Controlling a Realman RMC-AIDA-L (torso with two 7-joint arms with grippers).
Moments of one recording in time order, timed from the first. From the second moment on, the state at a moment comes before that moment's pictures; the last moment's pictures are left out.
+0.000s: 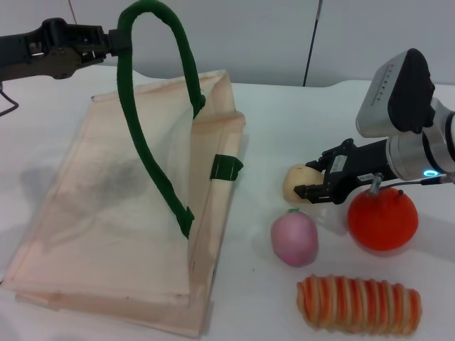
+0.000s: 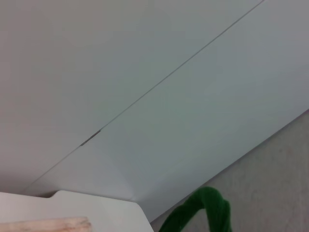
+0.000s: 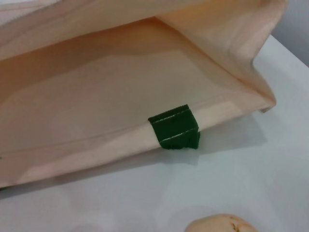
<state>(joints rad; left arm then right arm) -0.84 -1.89 2.86 -0.68 -0.55 1.96 -2.12 0.77 2.03 -1.39 -0.69 1.01 1.04 -1.37</state>
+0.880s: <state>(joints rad) -0.84 -1.88 2.86 -0.68 -0.55 1.96 -2.12 0.73 2.03 -1.38 -0.80 1.03 1.13 -1.38</state>
